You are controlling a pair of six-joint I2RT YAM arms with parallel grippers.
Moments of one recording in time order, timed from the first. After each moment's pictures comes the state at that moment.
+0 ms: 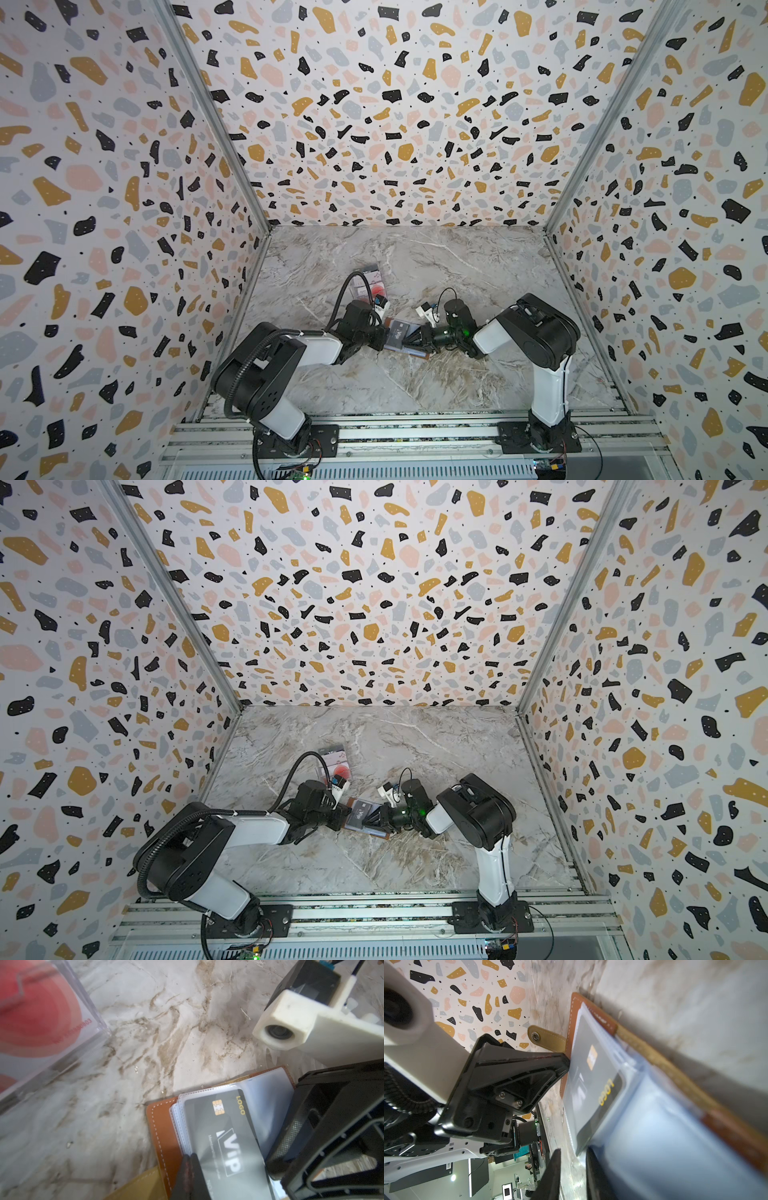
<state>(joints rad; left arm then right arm) -0.54 1.58 0.52 0.29 0.27 -0.14 0.65 1.98 0.66 0.77 -0.89 1.01</state>
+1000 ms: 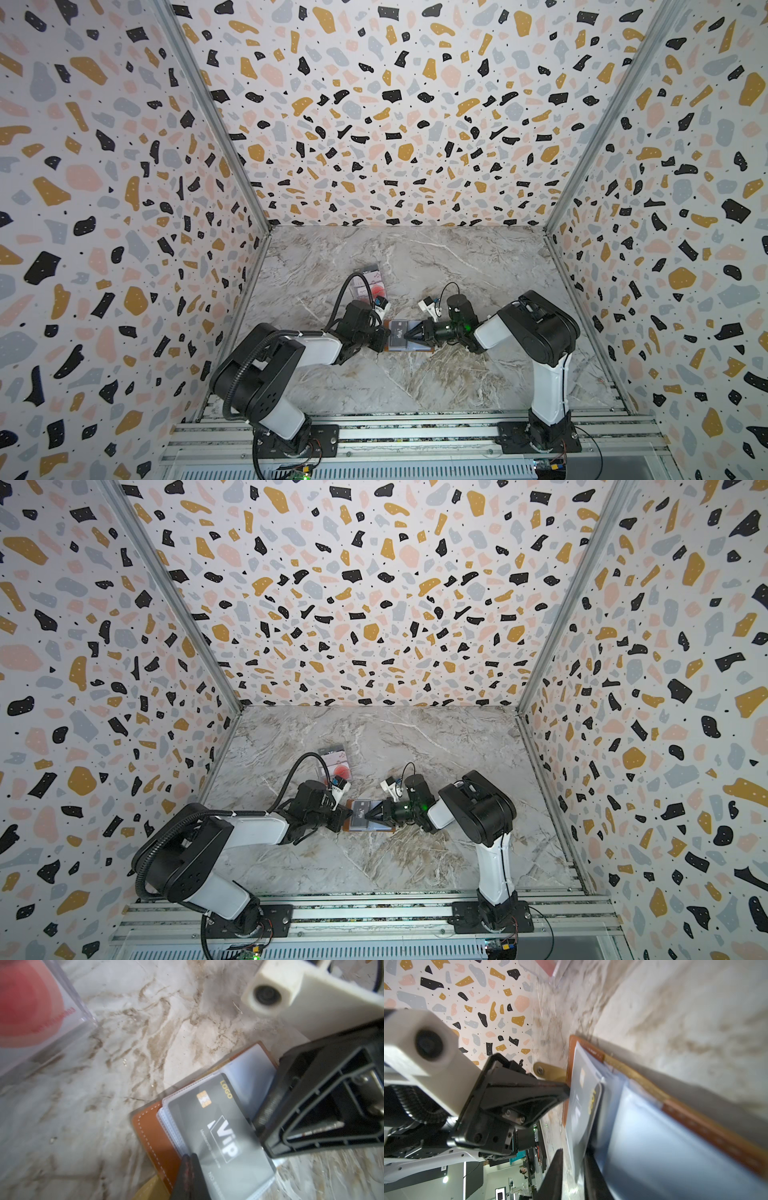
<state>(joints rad) -0.54 1.56 0.51 0.25 0.32 -0.16 0.59 2.00 0.71 0.72 -0.91 0.94</state>
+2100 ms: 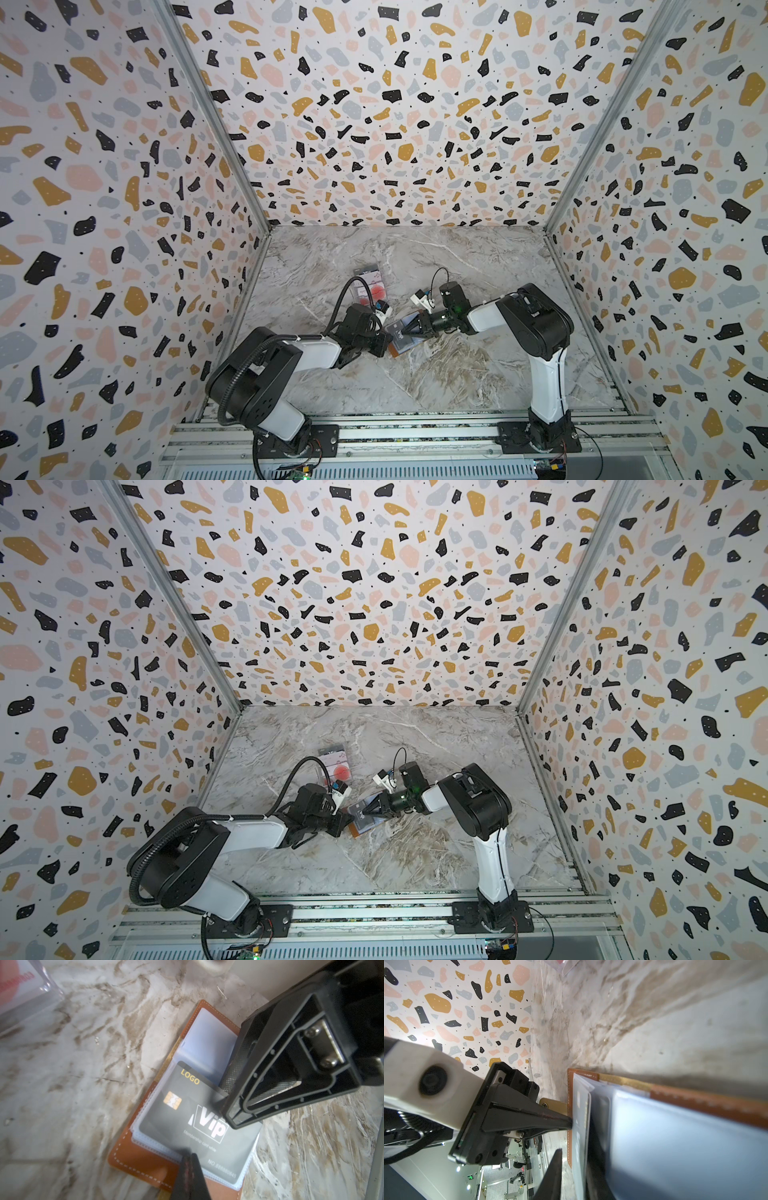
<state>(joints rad) -0.56 1.54 0.49 0.24 0.35 -0.19 0.57 2.06 0.93 0.36 -1.06 0.68</state>
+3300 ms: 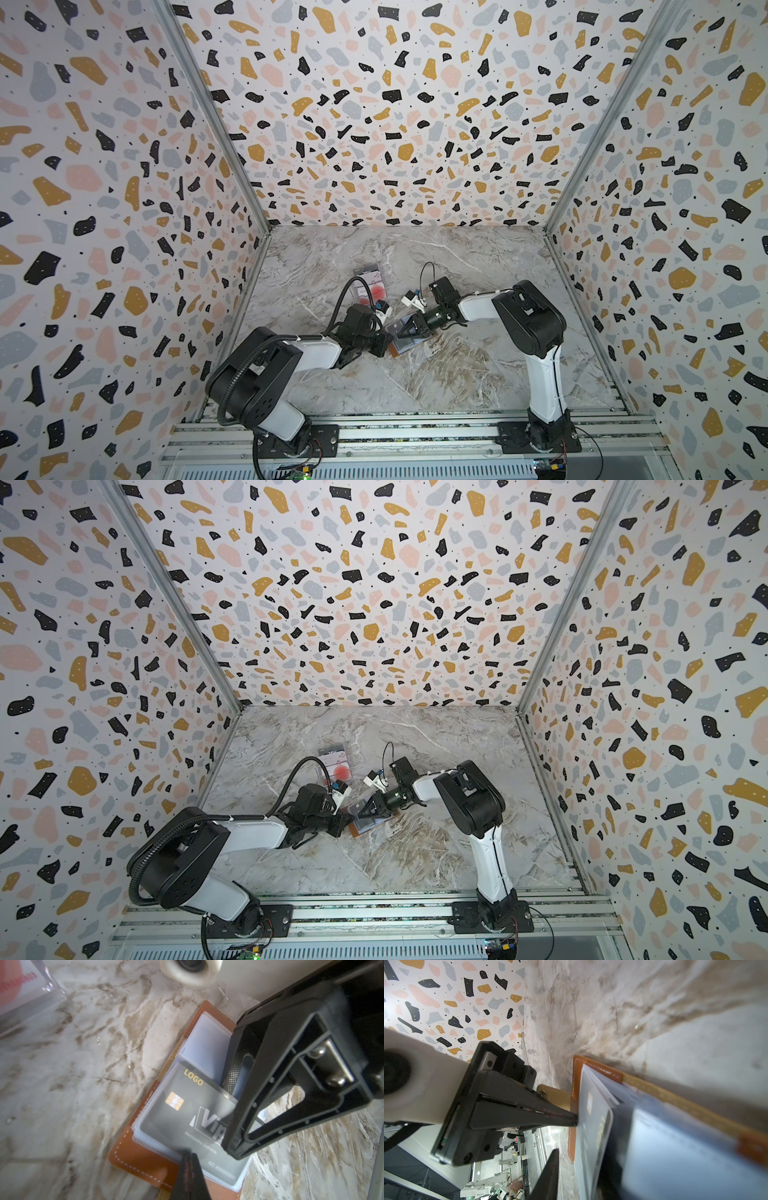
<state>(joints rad) -0.56 1.54 0.49 0.24 0.33 -0.20 0.60 2.10 1.12 -0.04 -1.12 0.40</state>
